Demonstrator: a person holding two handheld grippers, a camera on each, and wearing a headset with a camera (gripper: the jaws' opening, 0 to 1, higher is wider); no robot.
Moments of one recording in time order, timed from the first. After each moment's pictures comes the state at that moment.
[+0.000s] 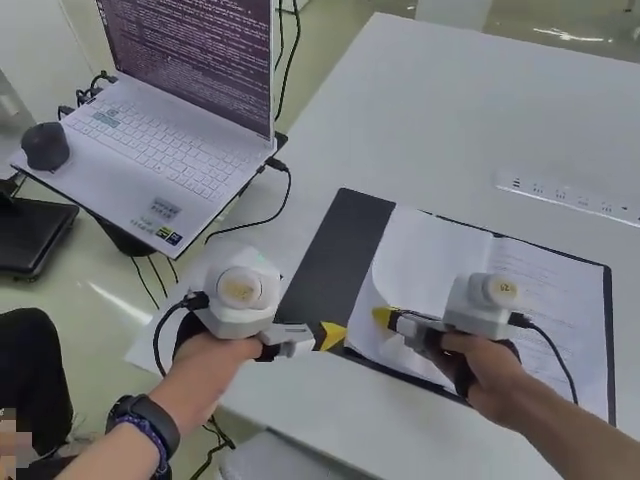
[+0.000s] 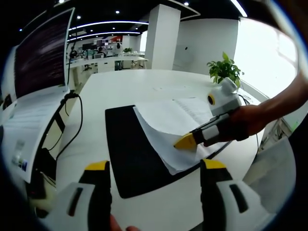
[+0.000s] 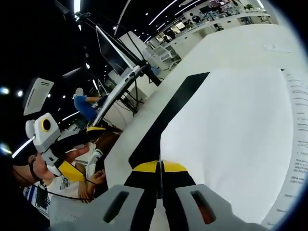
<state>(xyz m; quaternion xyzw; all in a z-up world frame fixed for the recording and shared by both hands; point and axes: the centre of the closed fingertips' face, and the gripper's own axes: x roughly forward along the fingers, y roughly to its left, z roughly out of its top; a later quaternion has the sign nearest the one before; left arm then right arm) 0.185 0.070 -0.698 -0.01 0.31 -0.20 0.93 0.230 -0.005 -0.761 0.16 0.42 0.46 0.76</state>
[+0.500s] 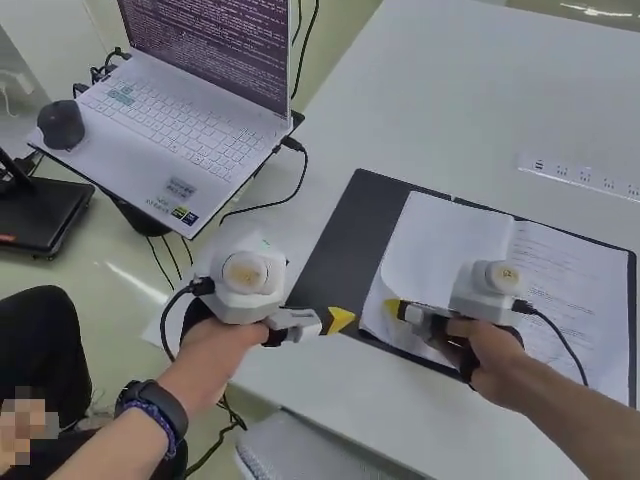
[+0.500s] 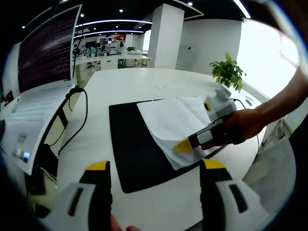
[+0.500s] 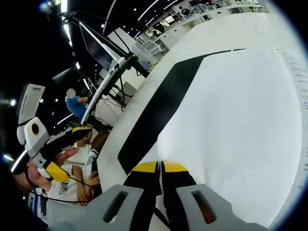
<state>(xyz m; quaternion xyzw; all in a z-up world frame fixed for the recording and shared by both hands) 0.180 0.077 -0.702 -0.02 0.32 -0.19 0.93 0.234 -0.005 -0.793 0.17 0.46 0.43 0.76</state>
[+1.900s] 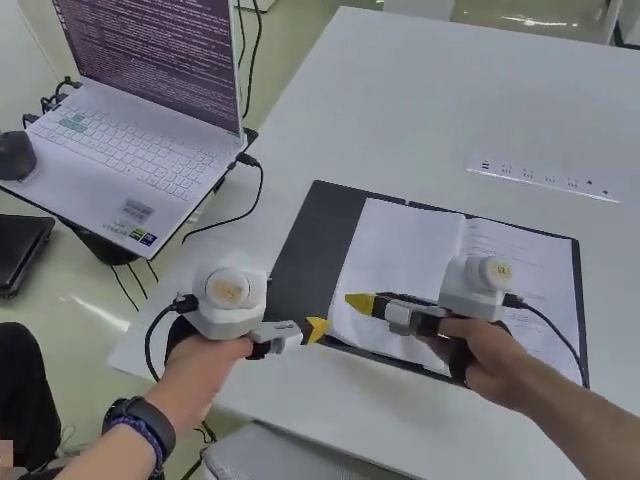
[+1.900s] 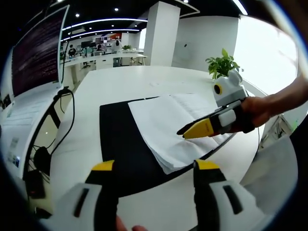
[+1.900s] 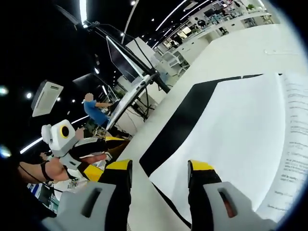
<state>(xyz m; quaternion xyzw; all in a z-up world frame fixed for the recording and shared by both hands) 0.187 0.046 -0.711 0.00 0.33 -0.21 0.92 0.224 -0.033 -0.729 0.19 0.39 0.49 0.75</state>
